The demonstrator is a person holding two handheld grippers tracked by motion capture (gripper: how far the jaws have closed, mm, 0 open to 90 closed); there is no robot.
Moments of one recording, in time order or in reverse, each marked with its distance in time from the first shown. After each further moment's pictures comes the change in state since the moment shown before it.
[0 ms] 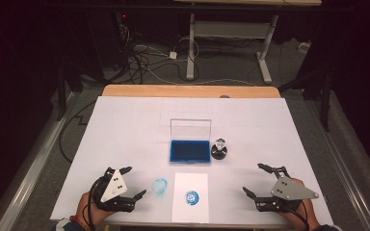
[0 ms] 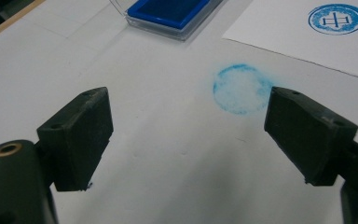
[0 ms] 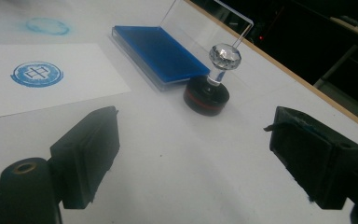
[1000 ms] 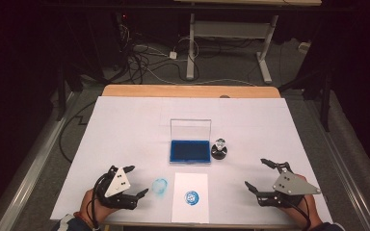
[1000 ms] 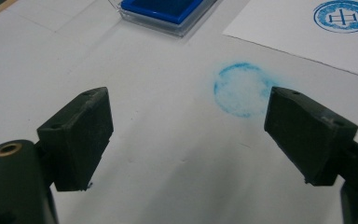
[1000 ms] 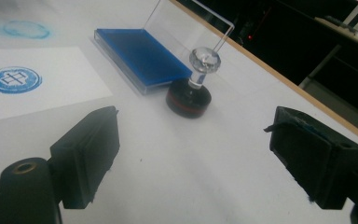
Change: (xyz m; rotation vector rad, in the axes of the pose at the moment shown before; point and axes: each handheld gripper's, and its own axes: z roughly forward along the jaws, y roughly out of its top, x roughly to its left) left arm 0.005 0.002 0.010 0.008 -0.024 -0.015; right arm -0.010 0.002 -0.001 0.005 -0.039 0.012
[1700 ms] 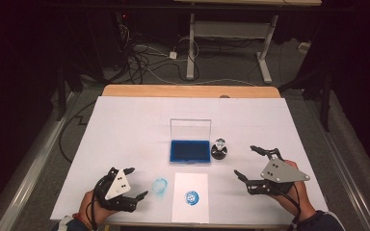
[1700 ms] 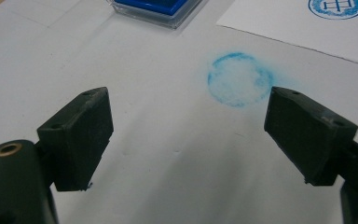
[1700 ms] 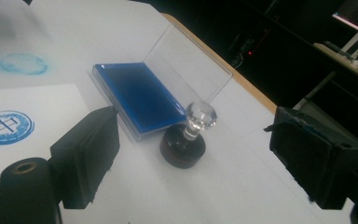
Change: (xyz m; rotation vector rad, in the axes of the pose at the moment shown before) left arm -0.003 -0.003 0.001 0.025 -0.012 0.021; right arm -0.003 0.049 0.019 -0.027 0.006 -0.070
